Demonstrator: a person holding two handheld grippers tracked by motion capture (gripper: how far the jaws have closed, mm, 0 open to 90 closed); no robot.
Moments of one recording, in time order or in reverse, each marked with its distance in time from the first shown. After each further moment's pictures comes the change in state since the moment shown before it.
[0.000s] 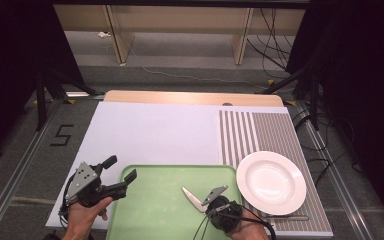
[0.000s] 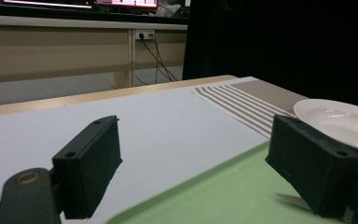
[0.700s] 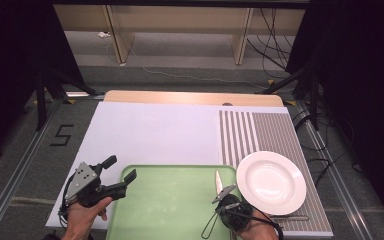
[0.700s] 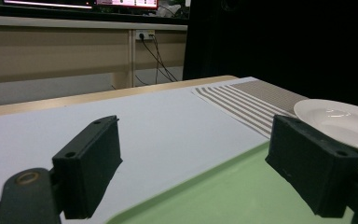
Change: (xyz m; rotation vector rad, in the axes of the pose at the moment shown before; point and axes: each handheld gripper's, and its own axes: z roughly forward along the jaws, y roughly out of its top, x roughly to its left) left arm 0.000 0.000 -0.001 -0.001 0.002 -0.001; right arm -0.016 -0.016 -0.006 0.059 -0.052 0.069
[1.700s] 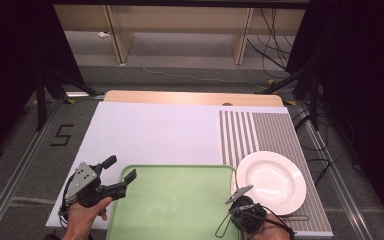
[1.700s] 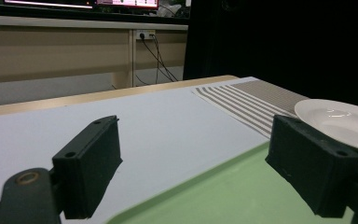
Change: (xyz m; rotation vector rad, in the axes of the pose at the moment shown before) left arm 0.000 0.000 0.000 0.001 0.003 0.000; right arm -0.017 -0.024 -0.009 0.013 0.020 0.071
